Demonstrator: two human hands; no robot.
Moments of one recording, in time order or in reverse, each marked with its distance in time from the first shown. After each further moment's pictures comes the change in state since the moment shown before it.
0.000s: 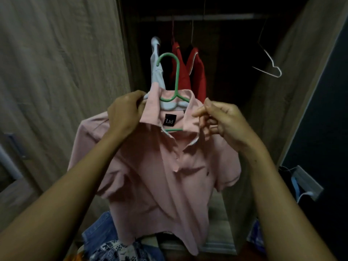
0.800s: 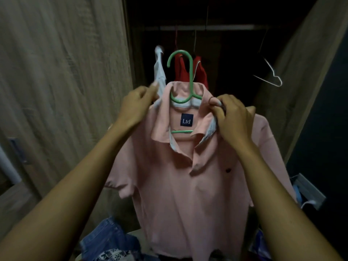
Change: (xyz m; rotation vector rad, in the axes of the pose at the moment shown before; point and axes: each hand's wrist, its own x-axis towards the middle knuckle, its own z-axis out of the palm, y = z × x) left_hand 0.028 0.019 -0.011 -0.560 -0.181 -0.283; right_hand 0.031 0.016 -0.013 -1.209 0.513 -0.355
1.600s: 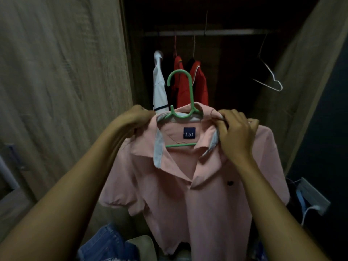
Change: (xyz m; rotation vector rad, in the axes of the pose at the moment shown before) left_hand 0.018 0.001 0.006 0.096 -0.333 -0.593; right_hand -0.017 0.016 0.016 -0.040 0.143 -0.043
